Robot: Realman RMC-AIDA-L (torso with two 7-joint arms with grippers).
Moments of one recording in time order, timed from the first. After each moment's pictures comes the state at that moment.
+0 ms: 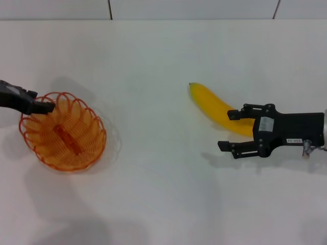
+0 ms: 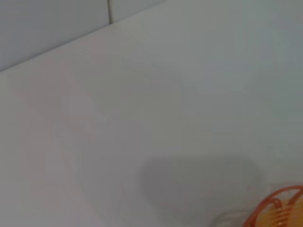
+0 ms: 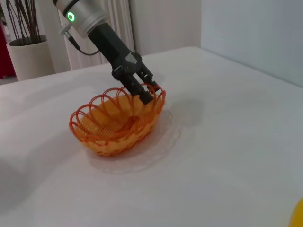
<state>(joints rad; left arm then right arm) -0.66 -2.00 0.76 0.82 2.55 1.20 -1.89 0.36 2.03 -1.07 -0.79 -1.85 -1.40 1.33</state>
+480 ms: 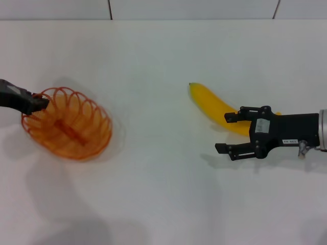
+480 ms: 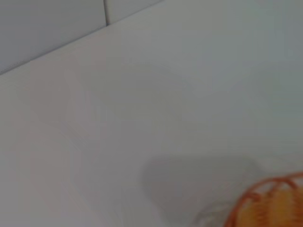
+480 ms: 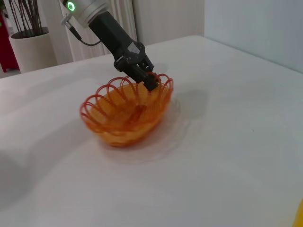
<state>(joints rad) -0.66 -2.00 0.77 0.82 2.55 1.20 -1.87 0.39 2.03 -1.07 -0.77 -1.88 -1.39 1.34</state>
